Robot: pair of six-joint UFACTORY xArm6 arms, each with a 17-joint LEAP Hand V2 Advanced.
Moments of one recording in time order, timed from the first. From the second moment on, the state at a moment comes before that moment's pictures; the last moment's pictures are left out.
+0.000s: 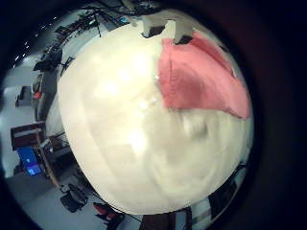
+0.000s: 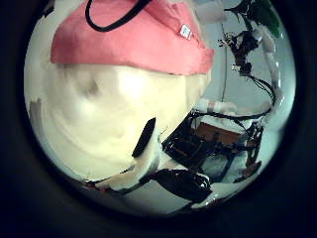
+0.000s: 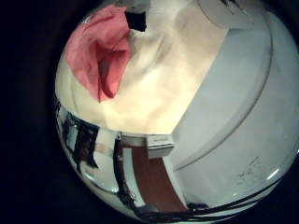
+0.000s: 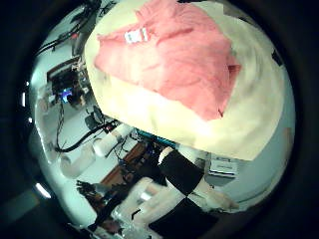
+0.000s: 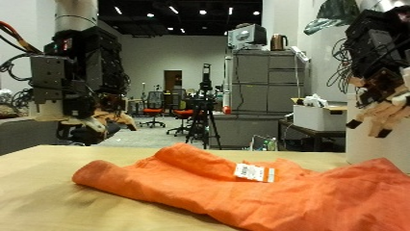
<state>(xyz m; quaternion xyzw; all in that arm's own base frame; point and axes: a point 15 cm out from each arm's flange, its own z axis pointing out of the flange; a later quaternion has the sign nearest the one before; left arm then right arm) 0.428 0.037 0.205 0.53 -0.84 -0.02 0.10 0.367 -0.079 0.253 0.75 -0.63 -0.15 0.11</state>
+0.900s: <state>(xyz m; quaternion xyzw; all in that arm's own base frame) 0.465 0.043 0.120 0.54 -0.83 -0.11 0.12 0.365 -0.067 0.244 0.76 -0.62 -0.15 0.11</state>
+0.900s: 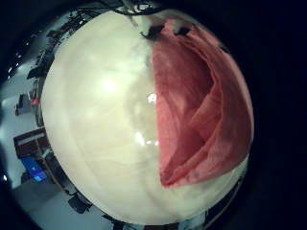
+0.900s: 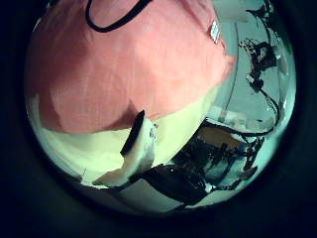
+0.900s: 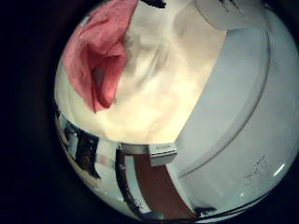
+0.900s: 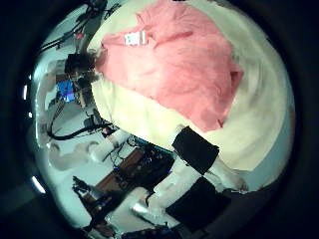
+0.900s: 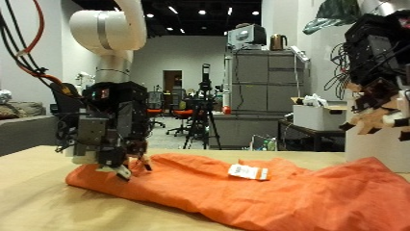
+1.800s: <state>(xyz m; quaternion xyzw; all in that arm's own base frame) 0.310 0.092 0.167 0.56 -0.81 -0.12 0.14 0.370 -0.040 0.208 0.76 -0.61 -0.18 0.14</state>
